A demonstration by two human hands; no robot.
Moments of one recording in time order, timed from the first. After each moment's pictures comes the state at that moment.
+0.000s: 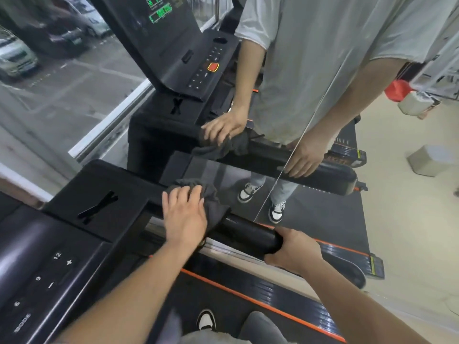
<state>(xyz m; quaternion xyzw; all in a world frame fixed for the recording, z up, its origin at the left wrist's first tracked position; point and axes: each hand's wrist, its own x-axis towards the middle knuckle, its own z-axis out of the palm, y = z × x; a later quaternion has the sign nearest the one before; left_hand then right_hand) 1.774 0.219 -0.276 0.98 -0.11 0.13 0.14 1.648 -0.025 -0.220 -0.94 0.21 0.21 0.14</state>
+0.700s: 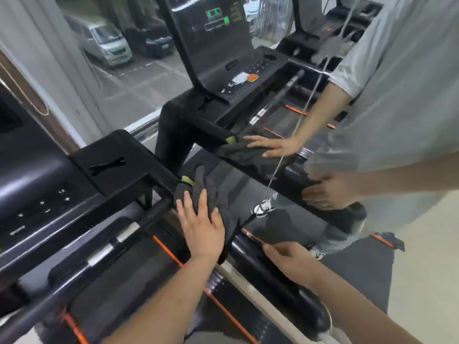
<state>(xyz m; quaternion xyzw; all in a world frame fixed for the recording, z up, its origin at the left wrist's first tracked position) 1.694 0.087 -0.304 0.90 0.16 0.17 0.36 1.645 -0.132 -0.217 -0.90 0.07 0.29 0.32</state>
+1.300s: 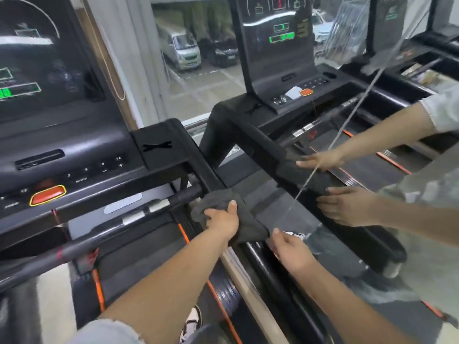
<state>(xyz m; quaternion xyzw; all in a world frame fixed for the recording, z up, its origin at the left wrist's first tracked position) 1.707 0.078 -0.273 0.69 0.47 -0.12 0.54 1.681 -0.107 -0.242 -0.86 0.04 0.26 0.44</state>
